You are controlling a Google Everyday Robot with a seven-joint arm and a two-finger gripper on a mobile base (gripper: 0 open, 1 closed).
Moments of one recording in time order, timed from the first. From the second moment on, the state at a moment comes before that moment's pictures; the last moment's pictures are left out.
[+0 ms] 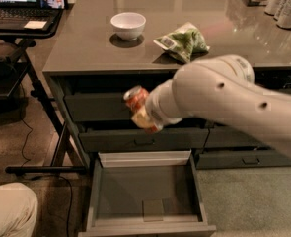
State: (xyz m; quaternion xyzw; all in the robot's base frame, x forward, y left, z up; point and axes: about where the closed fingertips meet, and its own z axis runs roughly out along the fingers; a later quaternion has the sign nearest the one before) arm 0.520 -0.009 0.808 -0.42 0.84 0.08 0.33
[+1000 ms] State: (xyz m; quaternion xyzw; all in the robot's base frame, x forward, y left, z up) arm 0.616 0.035 0.928 -0.45 0.75 0.09 0.47
